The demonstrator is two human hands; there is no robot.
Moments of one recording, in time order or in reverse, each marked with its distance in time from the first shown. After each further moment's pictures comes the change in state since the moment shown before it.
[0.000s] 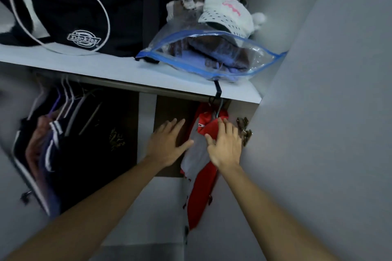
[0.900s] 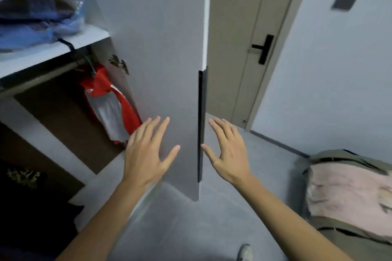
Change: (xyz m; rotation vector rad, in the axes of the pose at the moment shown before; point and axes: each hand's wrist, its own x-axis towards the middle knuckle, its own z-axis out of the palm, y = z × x) left_hand -0.270 0.091 -0.072 -0.160 -0.119 0.841; right_hand -0.446 -0.029 -0.155 0.011 0.244 0.513
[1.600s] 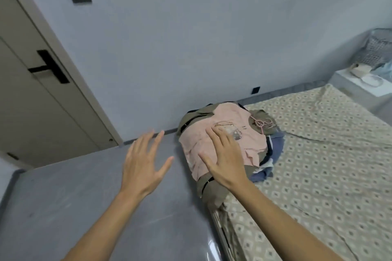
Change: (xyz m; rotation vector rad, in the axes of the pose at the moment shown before) left_hand 0.060 0.489 0.241 -0.304 -0.411 0.688; right_hand -0.278 0.337 -0.284 -0.344 0.357 0.727
